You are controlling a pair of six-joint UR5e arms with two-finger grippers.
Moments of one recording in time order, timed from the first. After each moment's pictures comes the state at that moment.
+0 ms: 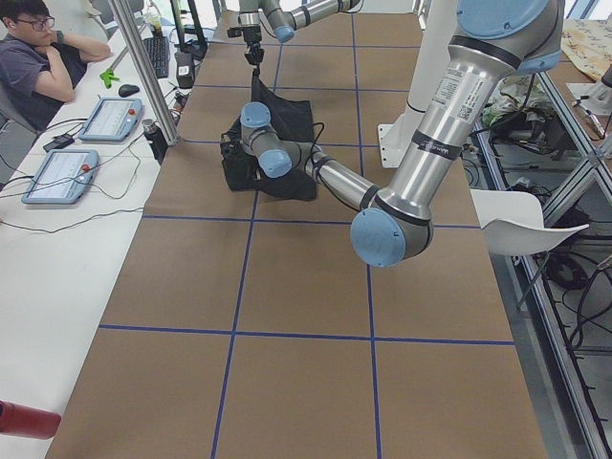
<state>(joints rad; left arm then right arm) -0.92 -2.02 -1.56 -2.02 -2.14 -1.40 1.06 -0.93 1.25 -1.08 2.56 1.28</state>
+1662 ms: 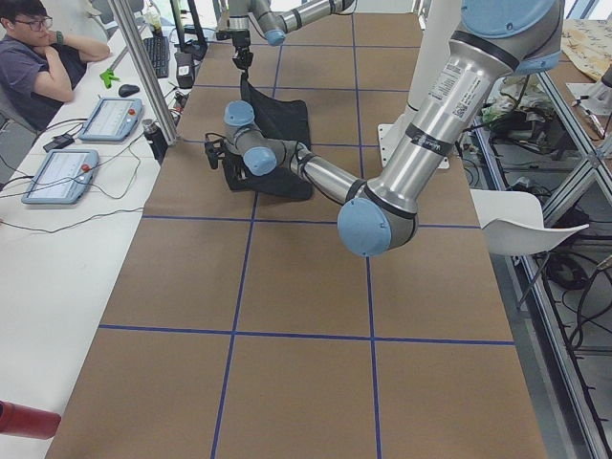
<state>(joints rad) -0.95 -2.11 -1.44 -2.03 -2.14 -1.39 1.06 -0.82 1.12 -1.09 2.48 1.29</state>
